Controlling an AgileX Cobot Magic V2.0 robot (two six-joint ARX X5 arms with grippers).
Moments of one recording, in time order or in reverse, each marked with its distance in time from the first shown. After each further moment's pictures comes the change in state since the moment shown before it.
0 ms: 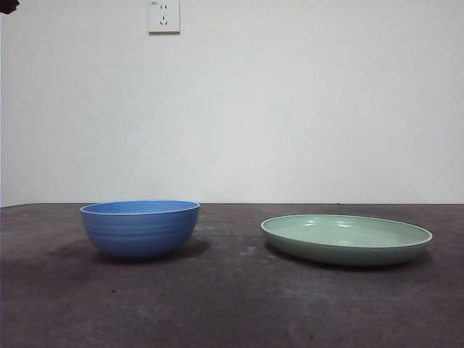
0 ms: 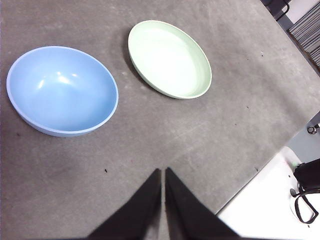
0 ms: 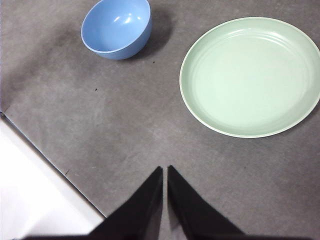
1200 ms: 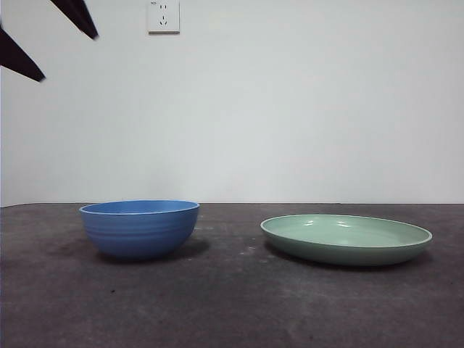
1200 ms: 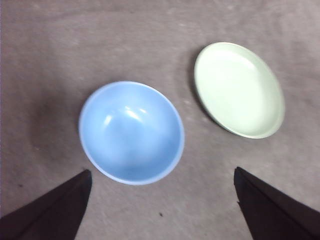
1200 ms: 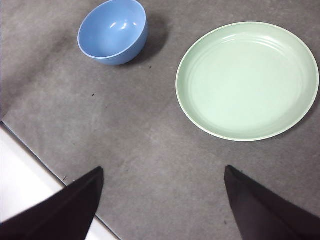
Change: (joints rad) left arm -0.058 0.396 0.235 0.092 -0.260 -0.073; right arm 0.000 0.000 0.000 0.016 0.001 0.012
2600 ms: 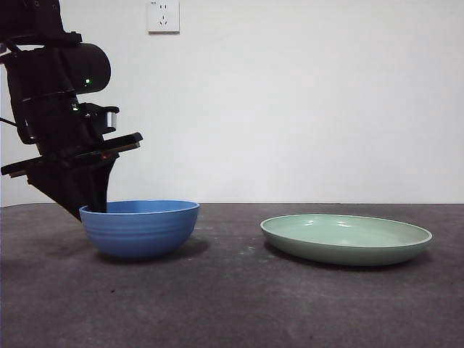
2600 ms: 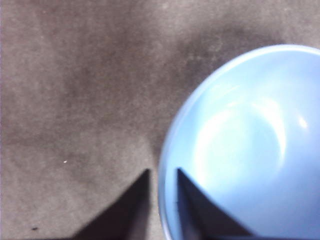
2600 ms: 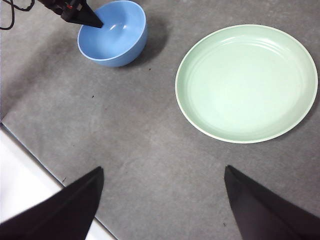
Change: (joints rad) left arm -0.042 0.624 0.112 0.113 -0.227 -0.023; right arm 0.000 0.000 0.000 0.007 0.000 0.000
